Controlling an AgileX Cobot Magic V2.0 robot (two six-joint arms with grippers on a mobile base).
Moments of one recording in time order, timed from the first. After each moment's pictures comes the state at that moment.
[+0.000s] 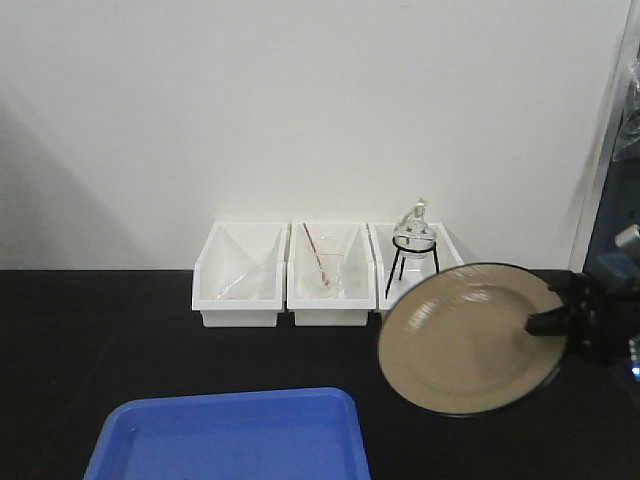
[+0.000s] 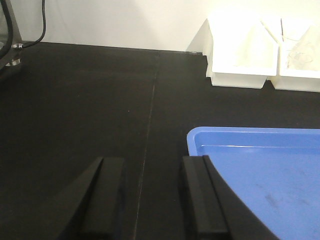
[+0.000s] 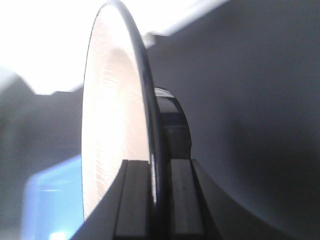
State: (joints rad) left arm 0.04 0.56 -0.46 0.07 0.31 -0.09; right arm -0.20 1.72 -1.27 1.10 0.78 -0.58
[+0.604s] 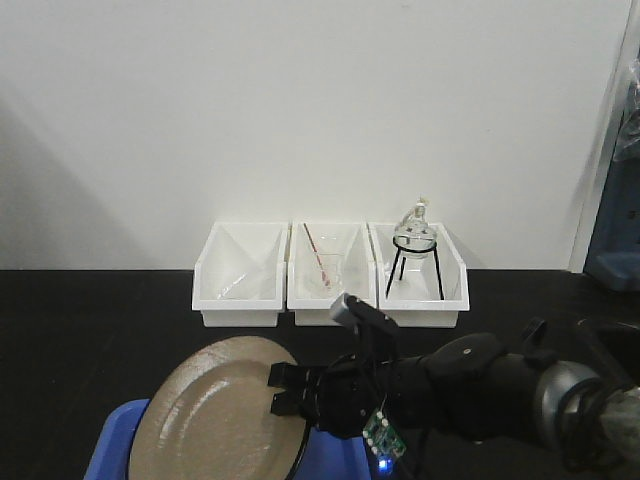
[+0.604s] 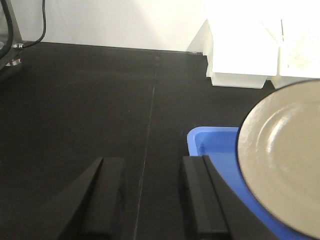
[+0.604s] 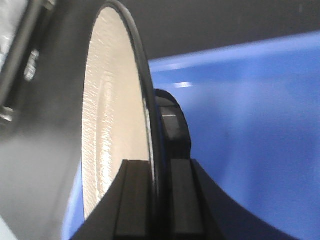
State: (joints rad) left arm 0.04 0.56 -0.46 0.07 0.31 -0.09; right arm 0.47 1.91 -1.27 1.31 0.41 -0.69
